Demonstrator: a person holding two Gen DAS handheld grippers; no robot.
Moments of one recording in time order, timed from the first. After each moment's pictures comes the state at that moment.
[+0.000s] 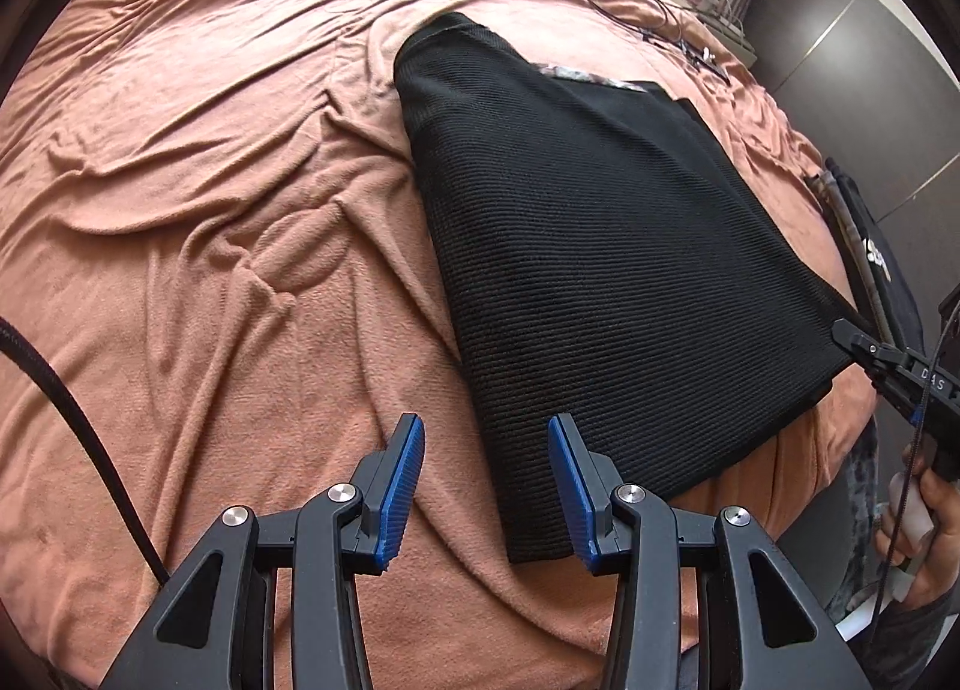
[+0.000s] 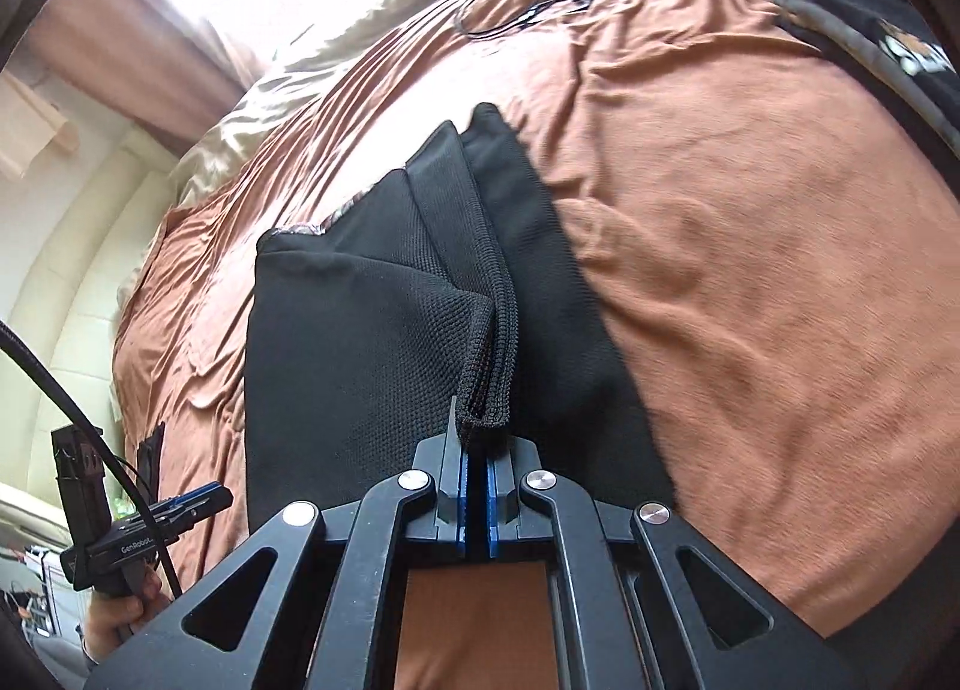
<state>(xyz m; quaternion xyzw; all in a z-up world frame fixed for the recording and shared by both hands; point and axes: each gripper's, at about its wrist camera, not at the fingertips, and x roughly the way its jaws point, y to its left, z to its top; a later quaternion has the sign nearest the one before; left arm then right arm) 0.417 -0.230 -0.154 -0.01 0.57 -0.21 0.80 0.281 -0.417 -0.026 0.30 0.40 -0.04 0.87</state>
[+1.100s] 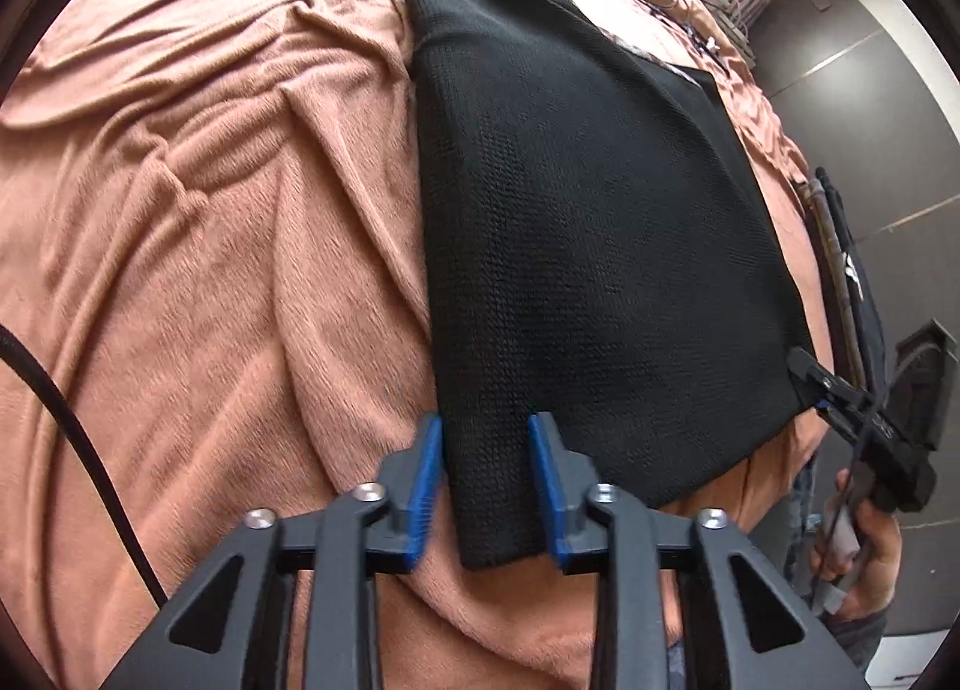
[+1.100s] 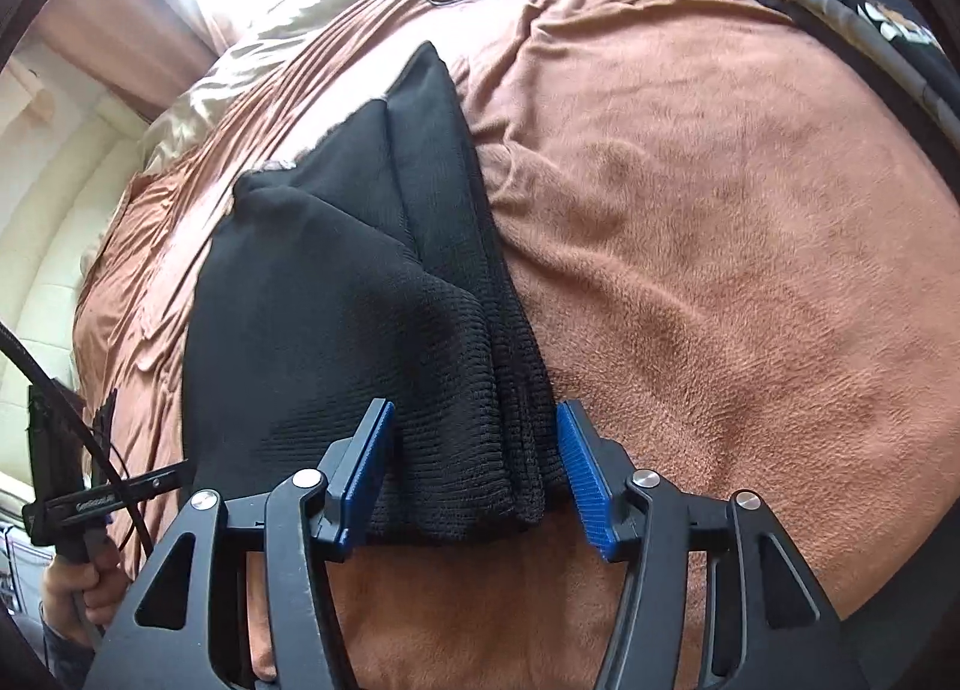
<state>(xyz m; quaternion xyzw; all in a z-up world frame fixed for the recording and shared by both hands) 0.416 -0.234 -0.192 -0.08 0.62 -0.24 0.75 0.269 -0.427 -0.047 0.26 0.44 -0.06 0.86</state>
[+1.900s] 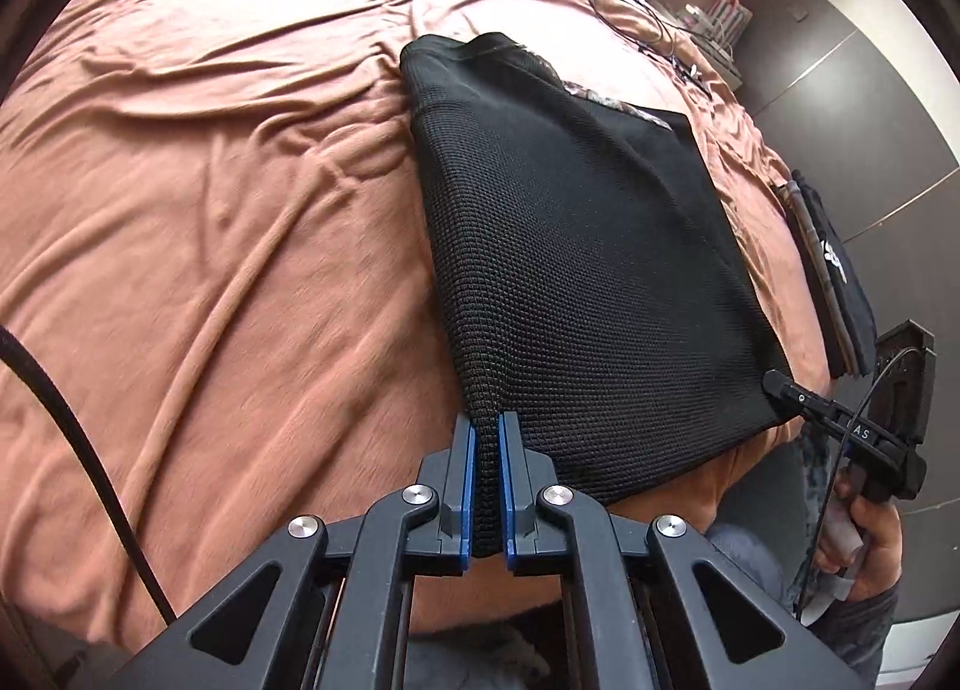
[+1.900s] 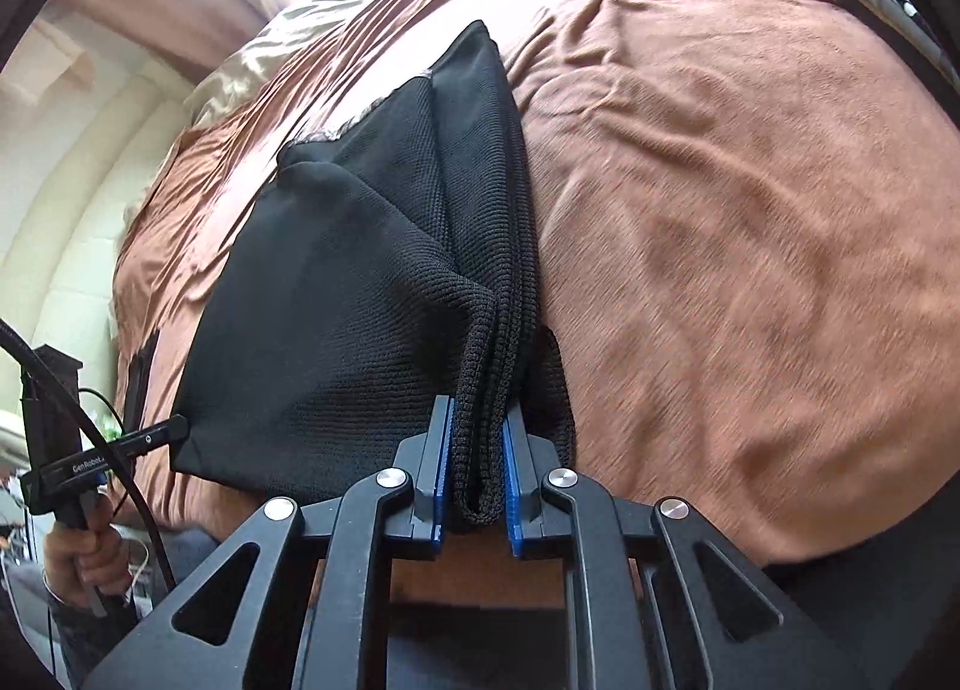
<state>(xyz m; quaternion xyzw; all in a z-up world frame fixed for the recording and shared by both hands) 0.359 -0.161 -0.148 -0.08 0.57 -0.23 0.78 0.243 -0.380 -0.048 0.26 0.45 0.00 0.85</state>
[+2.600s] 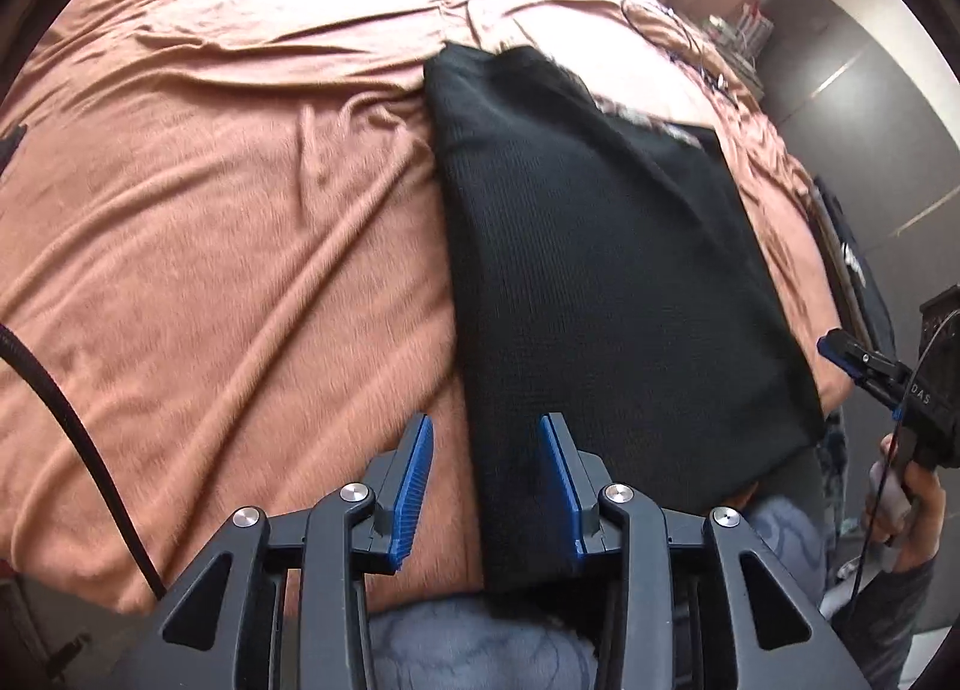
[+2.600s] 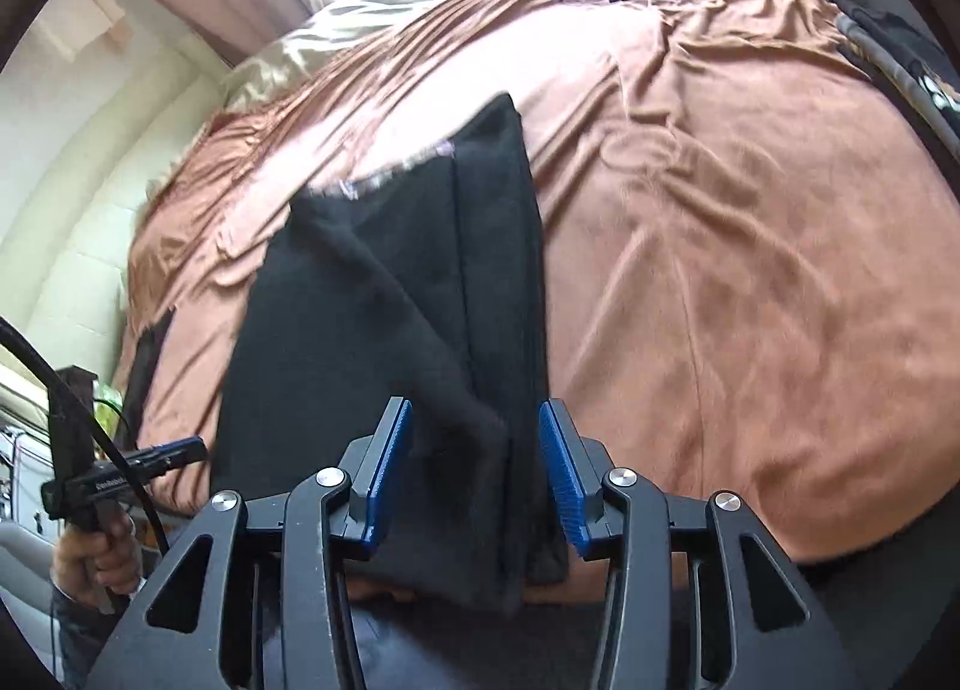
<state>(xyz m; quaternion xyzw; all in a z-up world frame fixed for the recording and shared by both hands) 0.362 -0.144 -0.152 -0.08 0.57 -0.20 0.79 0.275 -0.387 -0.006 0.22 0.43 0.02 0.87</state>
